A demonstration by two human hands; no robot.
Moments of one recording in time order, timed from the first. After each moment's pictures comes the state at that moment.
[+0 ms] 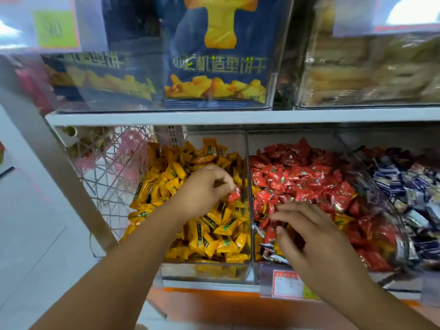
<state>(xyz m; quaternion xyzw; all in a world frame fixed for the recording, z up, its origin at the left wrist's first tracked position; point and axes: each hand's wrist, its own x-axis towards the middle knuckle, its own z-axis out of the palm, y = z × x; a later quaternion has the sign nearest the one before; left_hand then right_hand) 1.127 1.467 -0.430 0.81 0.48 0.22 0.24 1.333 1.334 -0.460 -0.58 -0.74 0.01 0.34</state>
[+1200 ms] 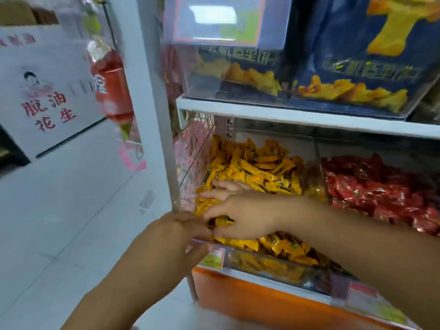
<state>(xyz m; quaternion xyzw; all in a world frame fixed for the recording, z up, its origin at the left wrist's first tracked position) 0.978 1.338 -0.425 0.79 0.58 0.19 0.12 1.158 1.433 -0.407 -0.31 -0.94 0.12 -0.09</state>
